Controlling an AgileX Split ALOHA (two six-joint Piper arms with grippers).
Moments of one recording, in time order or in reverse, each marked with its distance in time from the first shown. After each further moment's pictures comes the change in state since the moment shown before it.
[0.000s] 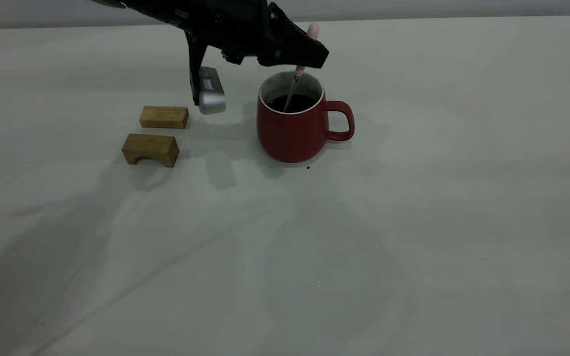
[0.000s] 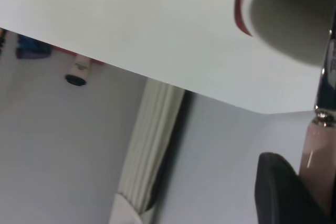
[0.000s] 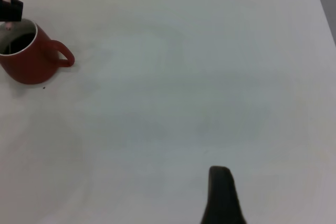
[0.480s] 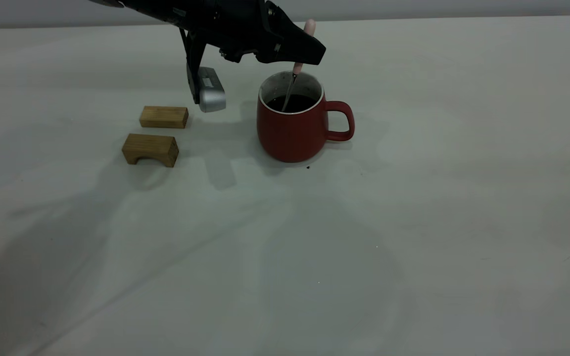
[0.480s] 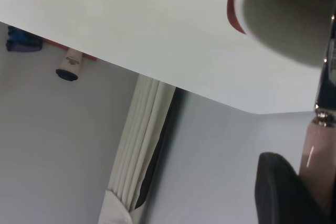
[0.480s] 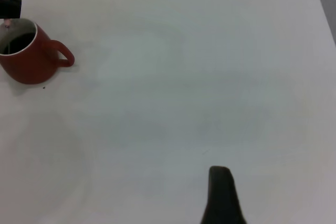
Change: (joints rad) left arm 0.004 0.000 0.000 -0.007 -0.005 -0.019; right arm 0.000 0.000 0.000 0.000 0.000 0.000
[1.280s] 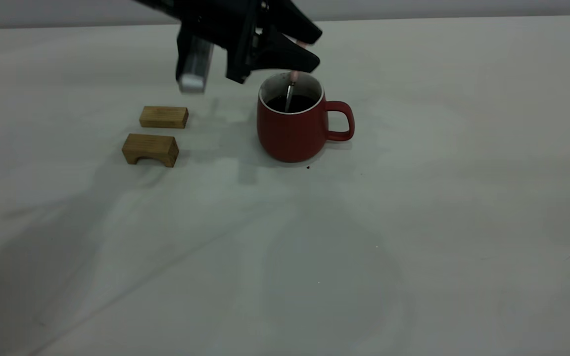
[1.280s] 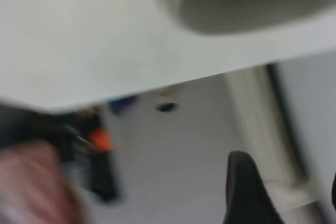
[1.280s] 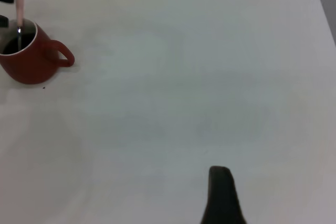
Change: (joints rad) left arm 0.010 -0.050 0.000 0.119 0.078 0.653; right arm 0.000 0.000 0.000 0.000 0.000 0.000
